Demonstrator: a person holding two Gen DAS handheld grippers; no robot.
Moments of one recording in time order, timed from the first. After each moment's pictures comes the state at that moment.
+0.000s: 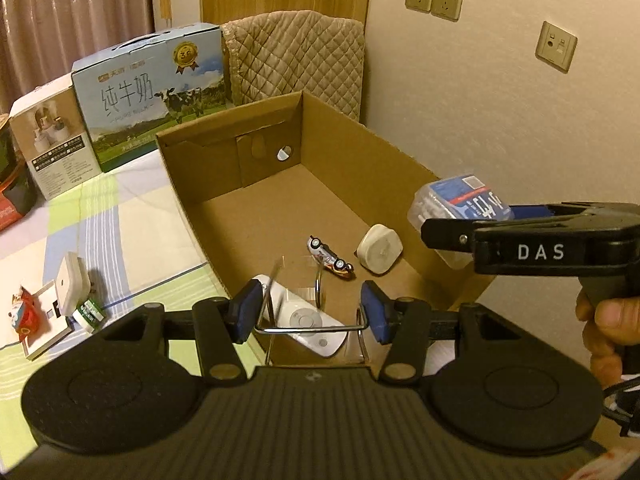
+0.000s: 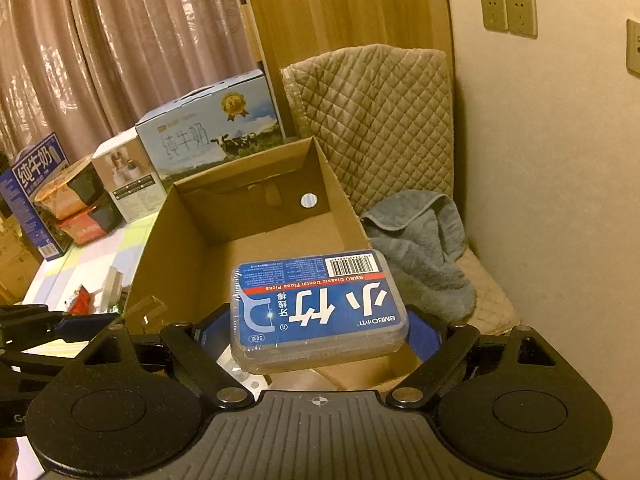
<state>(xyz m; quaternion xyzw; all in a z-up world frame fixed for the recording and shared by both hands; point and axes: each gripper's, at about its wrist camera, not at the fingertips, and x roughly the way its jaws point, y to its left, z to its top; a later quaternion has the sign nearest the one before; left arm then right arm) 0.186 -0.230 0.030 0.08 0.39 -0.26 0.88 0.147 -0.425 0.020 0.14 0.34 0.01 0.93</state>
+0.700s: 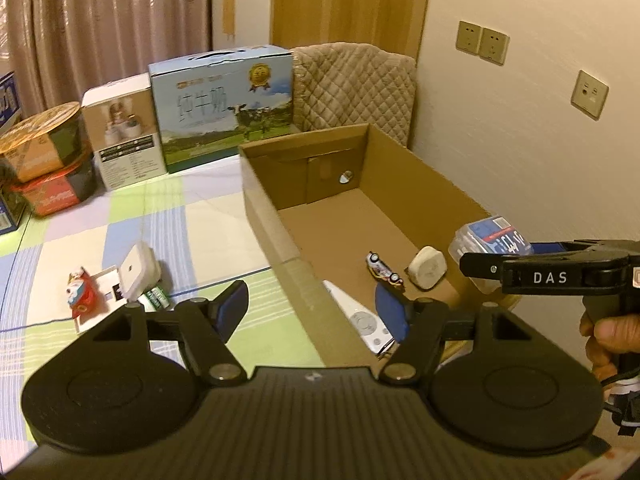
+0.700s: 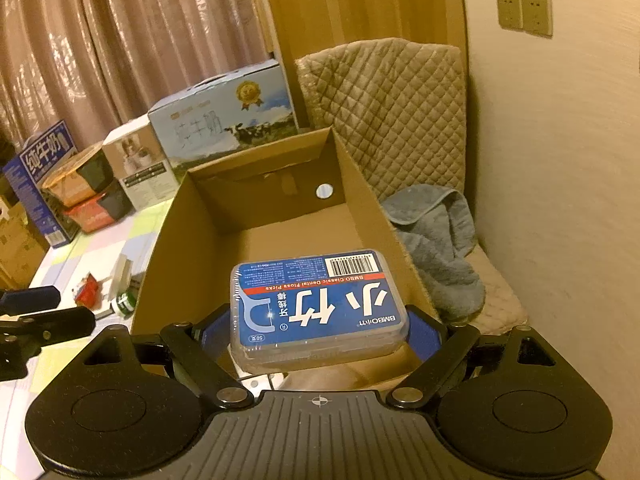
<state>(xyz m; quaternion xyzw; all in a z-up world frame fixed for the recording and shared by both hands) 0.170 -0.166 0.055 0.04 0.36 -0.19 0.91 0.150 -0.409 0.019 0.12 0.36 0.02 0.93</state>
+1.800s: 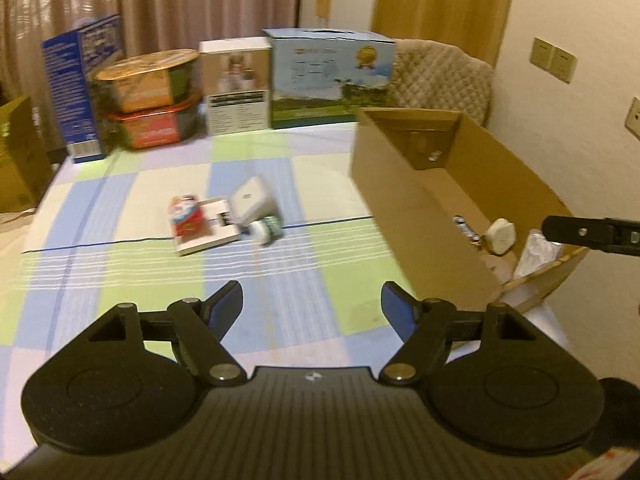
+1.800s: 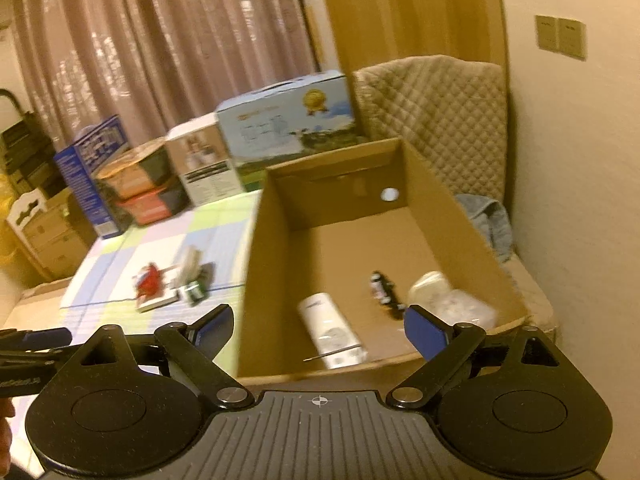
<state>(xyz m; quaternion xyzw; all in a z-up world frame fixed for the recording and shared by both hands) 0.112 -0.056 0.047 0.00 0.38 -0.09 0.92 0.106 -0.344 0.050 0.12 0.33 0.07 0.93</state>
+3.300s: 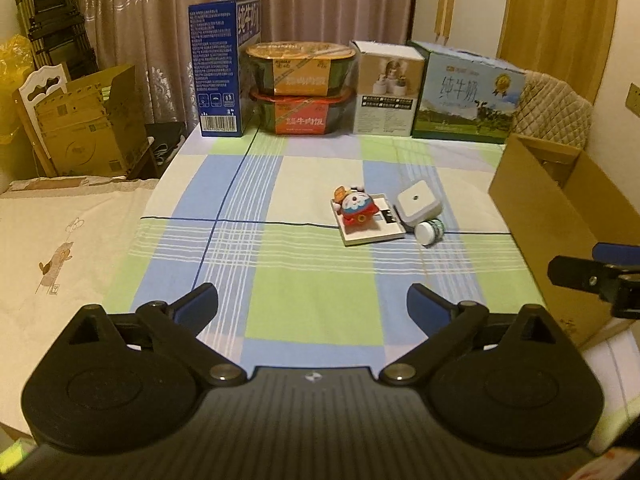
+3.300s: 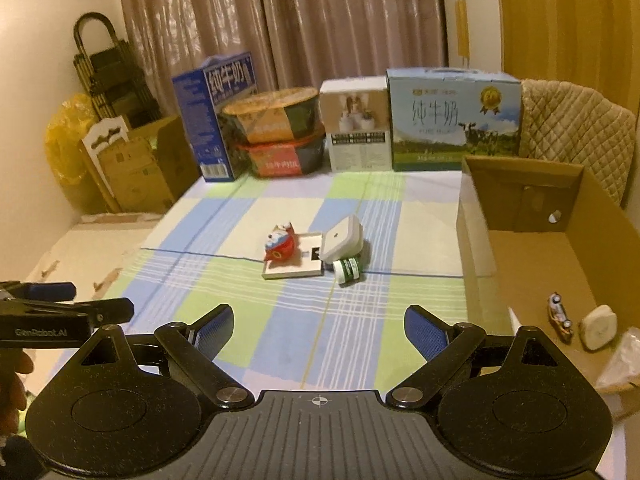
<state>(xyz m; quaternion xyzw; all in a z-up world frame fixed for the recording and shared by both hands) 0.109 0.085 0.036 -0.03 0.38 0.03 0.93 0.137 -0.167 0.037 0.04 0.34 0.20 0.92</state>
